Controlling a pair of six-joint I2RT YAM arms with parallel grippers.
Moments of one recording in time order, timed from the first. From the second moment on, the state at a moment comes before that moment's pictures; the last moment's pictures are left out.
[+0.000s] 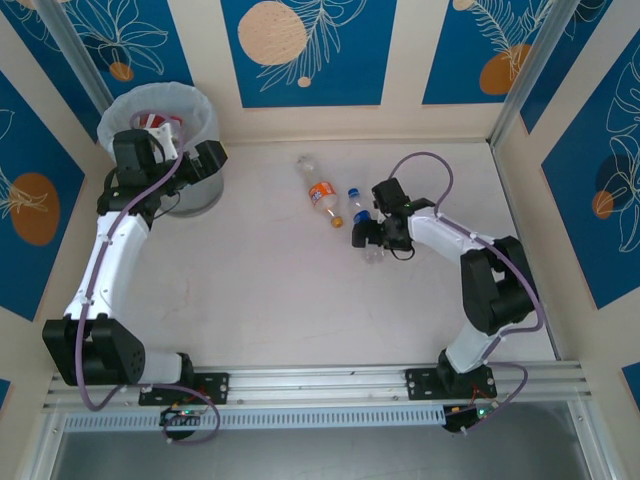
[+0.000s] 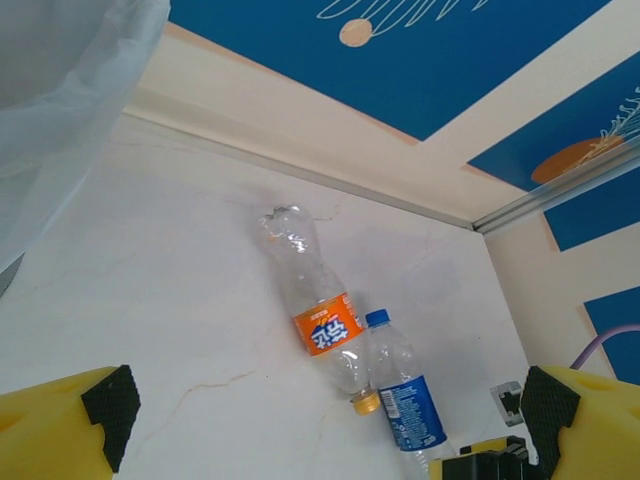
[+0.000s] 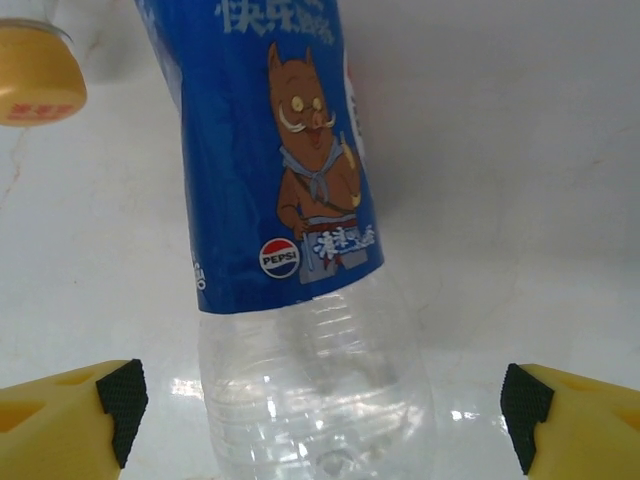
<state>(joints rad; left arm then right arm) 0.01 1.36 1.34 -0.44 0.52 -0.48 0.39 1.69 1.13 -0.65 -0.04 0.41</state>
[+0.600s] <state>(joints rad) 0.00 1.32 1.36 -0.47 0.56 -0.45 0.43 1.83 1.19 -0.65 0.01 0.40</state>
